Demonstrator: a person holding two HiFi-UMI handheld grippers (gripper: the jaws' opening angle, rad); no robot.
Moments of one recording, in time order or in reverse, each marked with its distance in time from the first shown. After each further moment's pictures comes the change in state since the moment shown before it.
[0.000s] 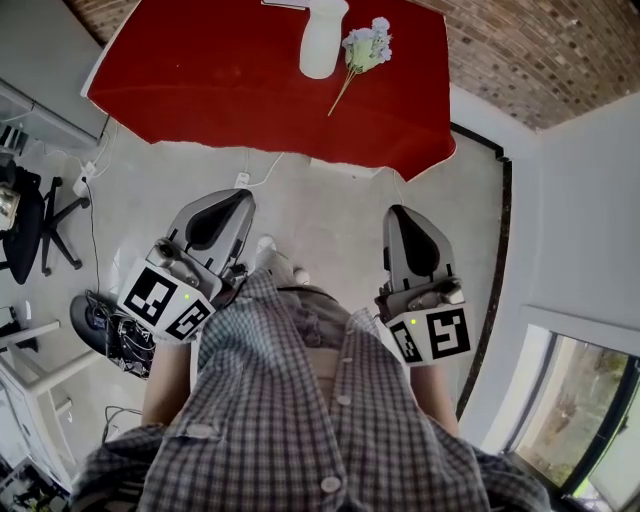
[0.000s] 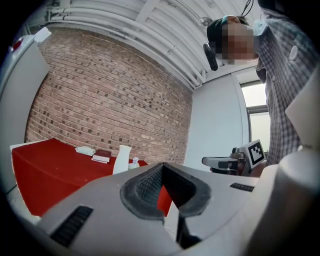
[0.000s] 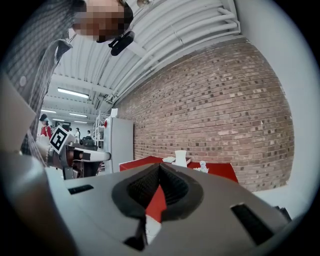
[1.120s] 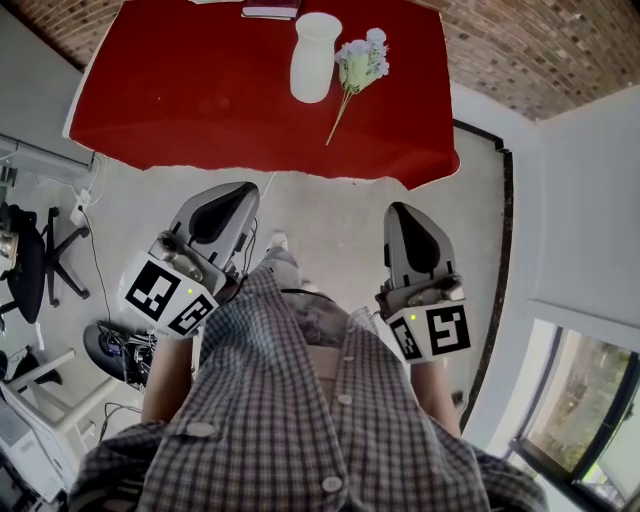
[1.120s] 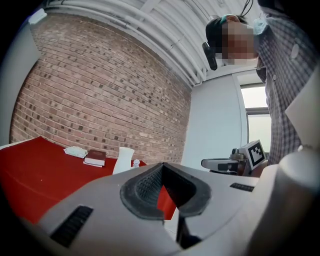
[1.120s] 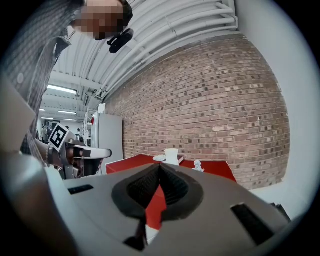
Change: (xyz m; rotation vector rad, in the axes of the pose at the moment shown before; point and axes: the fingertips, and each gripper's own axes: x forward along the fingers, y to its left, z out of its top) left arm 0.079 0.079 0.020 0.000 0.040 -0.093; right arm 0.089 -0.038 -0.002 0.029 0.042 -0.097
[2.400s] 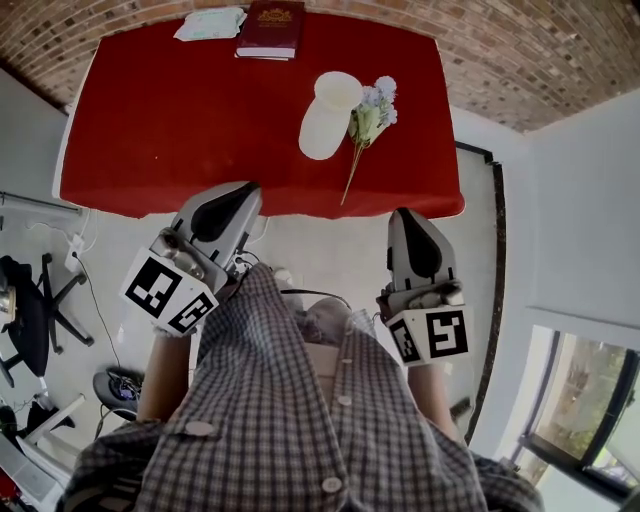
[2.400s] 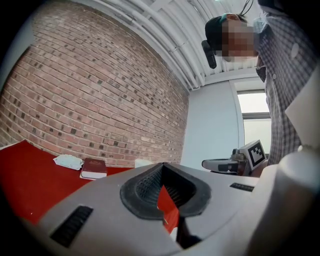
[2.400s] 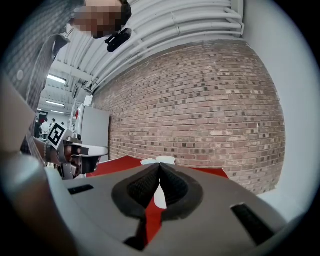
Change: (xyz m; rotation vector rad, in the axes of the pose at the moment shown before) left arm 0.058 0.126 0.039 0.015 -0.028 -0.114; right arm 0.121 -0.012 0.025 -0.030 -0.002 -0.142
